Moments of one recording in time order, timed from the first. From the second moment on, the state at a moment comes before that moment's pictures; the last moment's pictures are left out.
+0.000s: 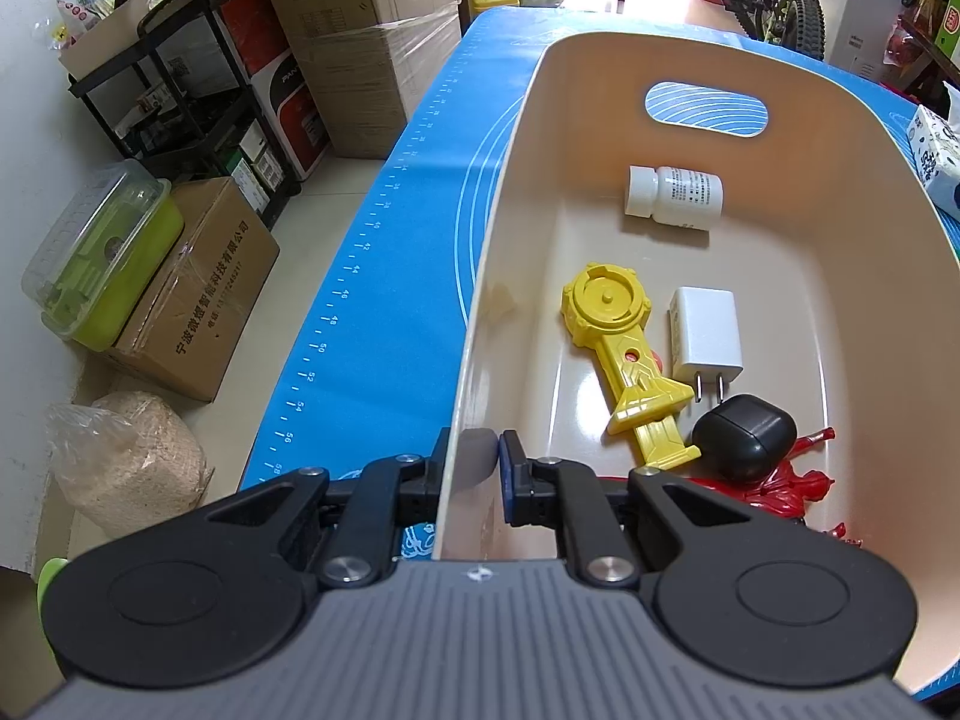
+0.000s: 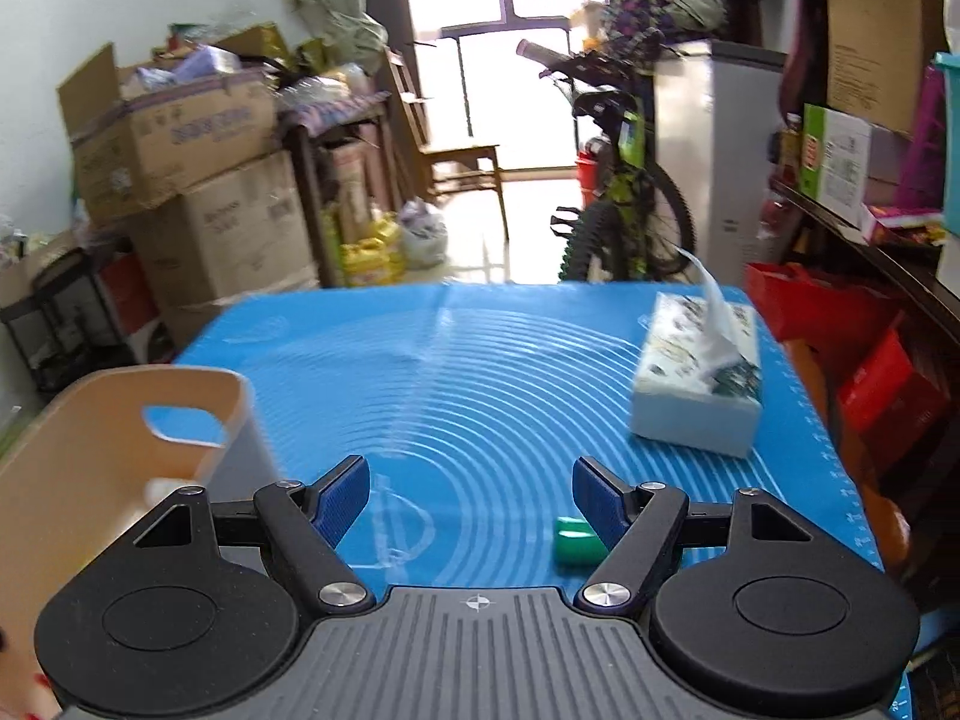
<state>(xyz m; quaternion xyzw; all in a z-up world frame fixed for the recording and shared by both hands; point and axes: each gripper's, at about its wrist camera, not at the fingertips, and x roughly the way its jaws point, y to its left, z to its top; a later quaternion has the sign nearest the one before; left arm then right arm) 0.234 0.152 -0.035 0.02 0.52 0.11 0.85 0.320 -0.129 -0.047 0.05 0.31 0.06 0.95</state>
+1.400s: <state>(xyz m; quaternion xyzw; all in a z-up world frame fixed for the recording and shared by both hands) 0.233 0.150 -0.036 0.03 0.52 0.12 0.85 0.358 -0.163 -0.137 0.00 0.33 -0.01 0.94</state>
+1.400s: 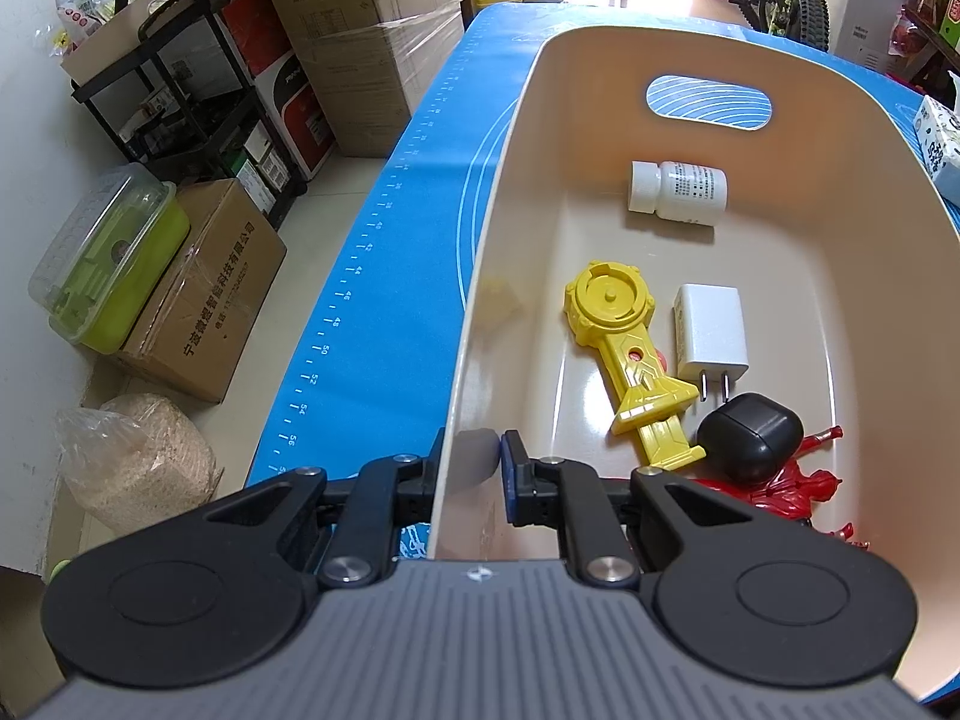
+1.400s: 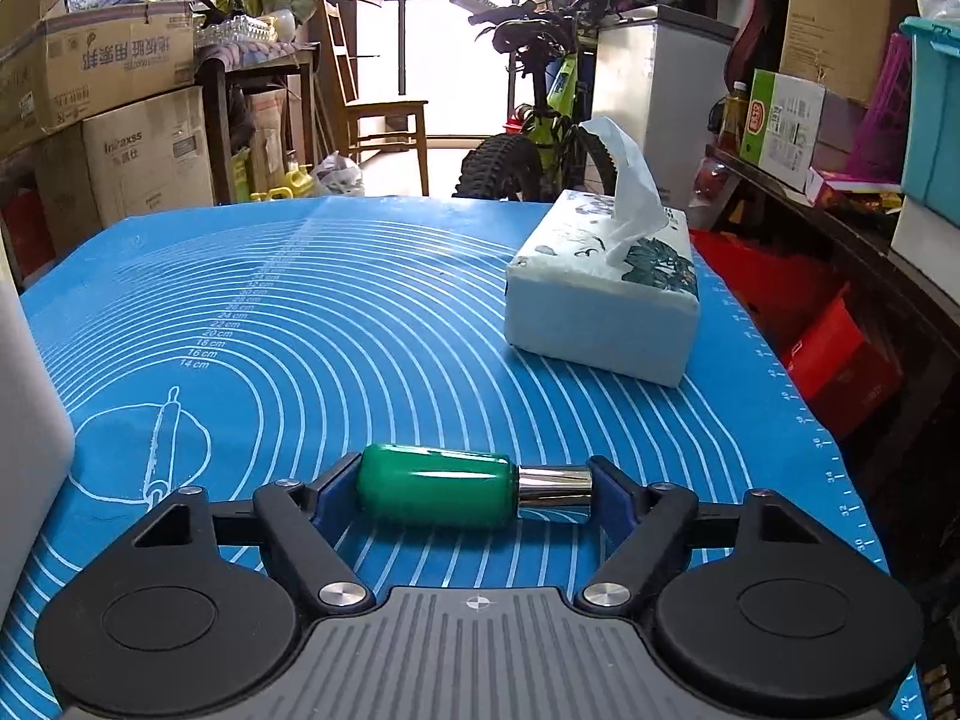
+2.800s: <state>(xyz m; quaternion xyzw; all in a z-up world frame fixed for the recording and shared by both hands) 0.236 0.148 -0.037 0.02 0.51 0.11 0.85 0.261 -0.082 0.024 0.03 0.19 0.12 0.97</state>
